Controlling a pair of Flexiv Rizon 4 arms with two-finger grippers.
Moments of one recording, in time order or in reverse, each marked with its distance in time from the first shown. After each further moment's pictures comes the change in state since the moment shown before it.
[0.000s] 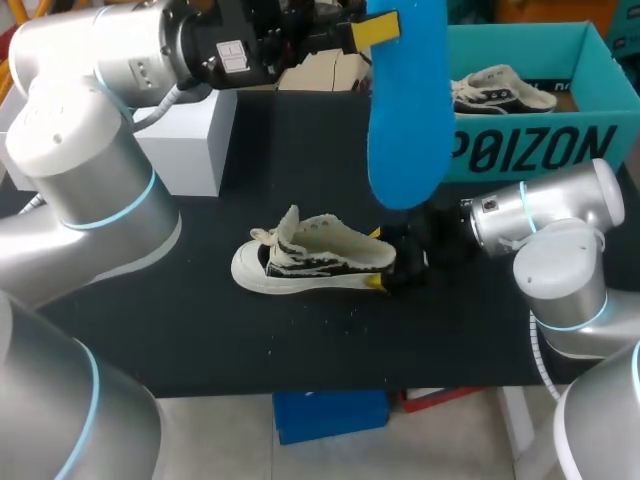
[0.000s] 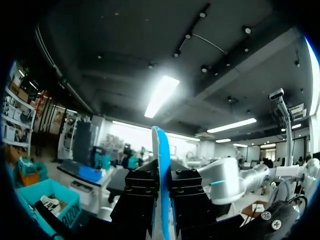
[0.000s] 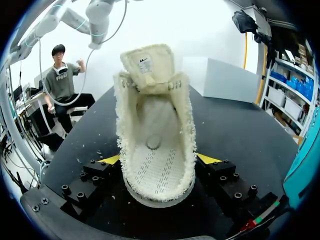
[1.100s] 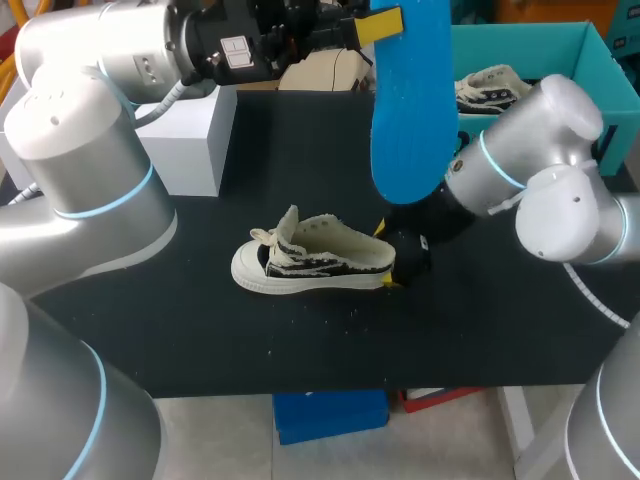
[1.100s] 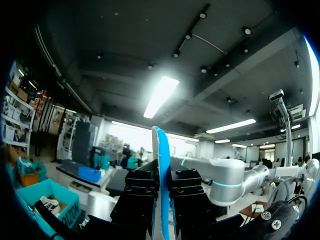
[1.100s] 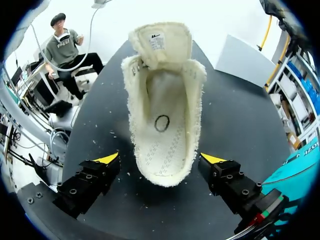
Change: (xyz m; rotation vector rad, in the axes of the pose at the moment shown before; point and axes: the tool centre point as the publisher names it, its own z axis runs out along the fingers) left arm -0.003 -0.002 0.002 0.002 0.006 0.000; right arm 0.007 0.009 -0.035 0.473 0.039 -0.079
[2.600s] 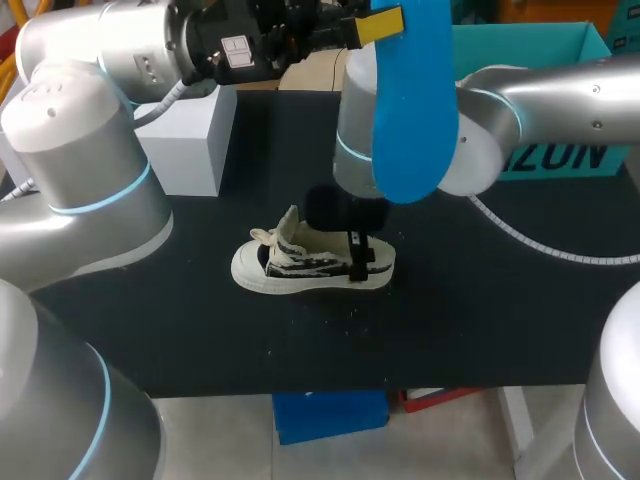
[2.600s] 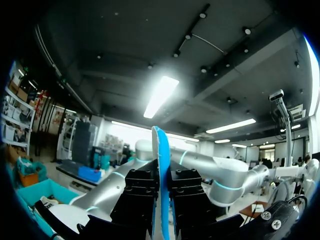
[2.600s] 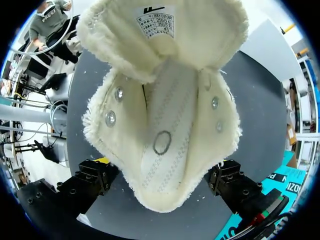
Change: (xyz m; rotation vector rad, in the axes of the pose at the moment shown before) left arm 0.000 0.000 0.001 0.000 0.000 0.000; right arm -0.001 0.041 0.020 0.478 0.014 -0.035
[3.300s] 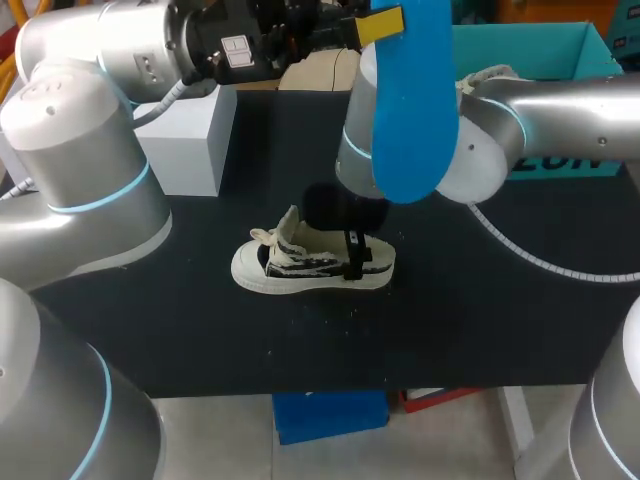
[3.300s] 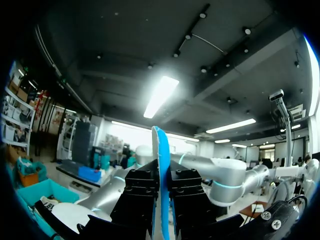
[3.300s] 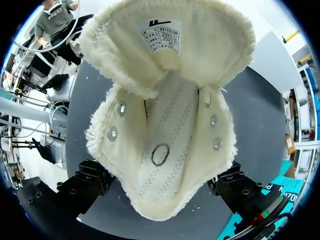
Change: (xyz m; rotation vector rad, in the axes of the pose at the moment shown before) left arm 0.000 0.000 0.000 -0.001 -0.001 0.000; right arm -0.004 0.014 0.000 -0.101 -0.014 -0.056
